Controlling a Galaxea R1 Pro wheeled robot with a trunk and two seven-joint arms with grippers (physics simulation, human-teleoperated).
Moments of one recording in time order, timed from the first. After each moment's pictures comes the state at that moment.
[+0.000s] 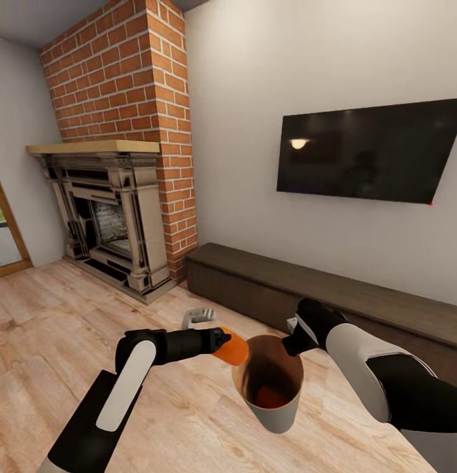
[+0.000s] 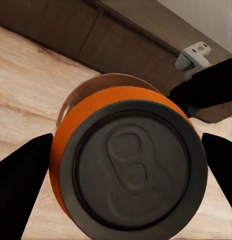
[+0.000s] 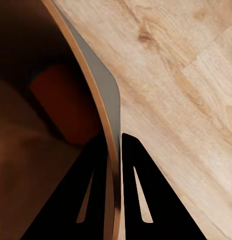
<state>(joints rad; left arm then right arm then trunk) -0.45 -0.01 -0.30 -1.59 0.82 1.05 0.20 -1.11 0.03 0.12 -0.13 0.29 0.93 0.31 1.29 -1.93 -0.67</state>
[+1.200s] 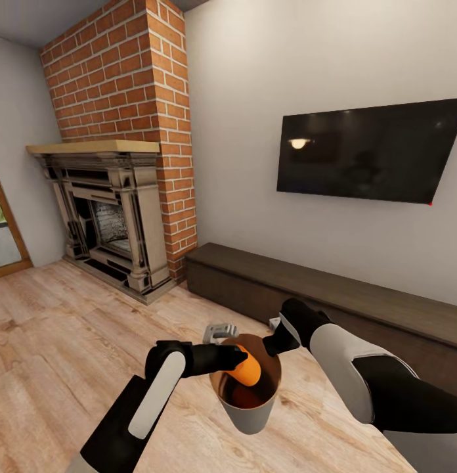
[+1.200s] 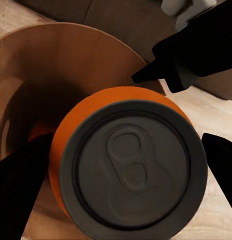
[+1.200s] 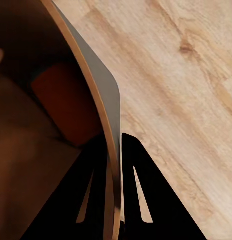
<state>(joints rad) -0.46 -0.08 -0.41 -1.45 0.76 1.00 0.26 -1.11 0.12 0.04 -0.13 0.29 0.93 0.31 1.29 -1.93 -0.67</state>
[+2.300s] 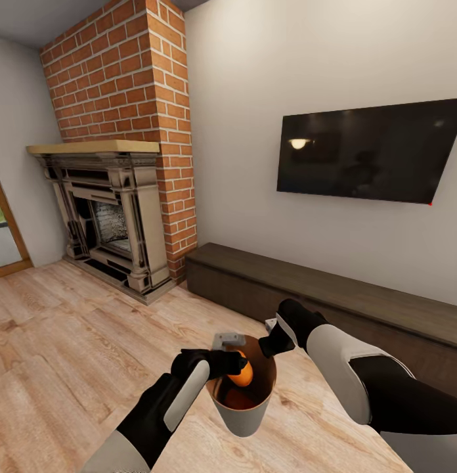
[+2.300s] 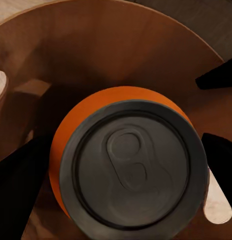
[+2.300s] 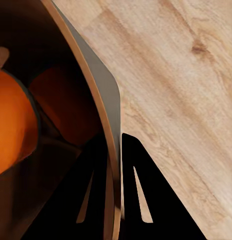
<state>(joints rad) -0.54 -0.14 -0.50 -1.09 0.62 0.74 0.27 -1.11 0.13 0.04 -0.13 0.26 0.93 0.31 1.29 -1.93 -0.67</state>
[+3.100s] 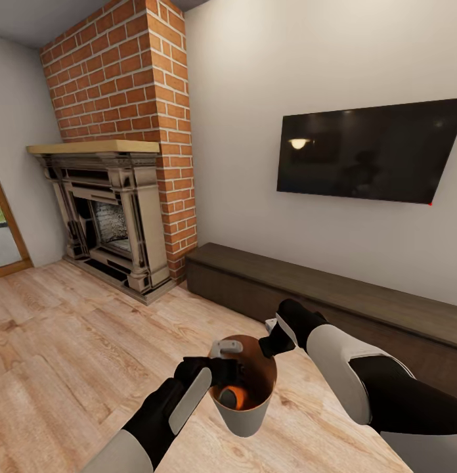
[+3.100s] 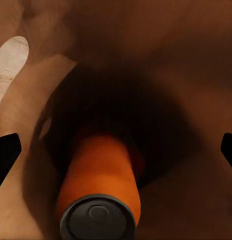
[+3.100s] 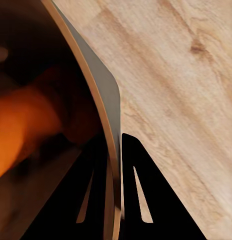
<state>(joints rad) -0.55 -0.15 -0.51 -0.96 0.62 0.65 0.29 -1.11 0.13 0.05 -0.13 0.26 0.93 0.31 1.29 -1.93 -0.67</state>
